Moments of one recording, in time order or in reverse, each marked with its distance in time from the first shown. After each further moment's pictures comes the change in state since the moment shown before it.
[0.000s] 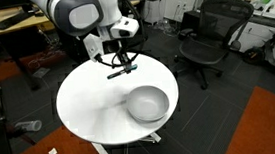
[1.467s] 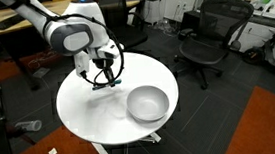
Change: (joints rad) arm 0.047 0.082 0.032 -0.090 0.026 0.049 0.100
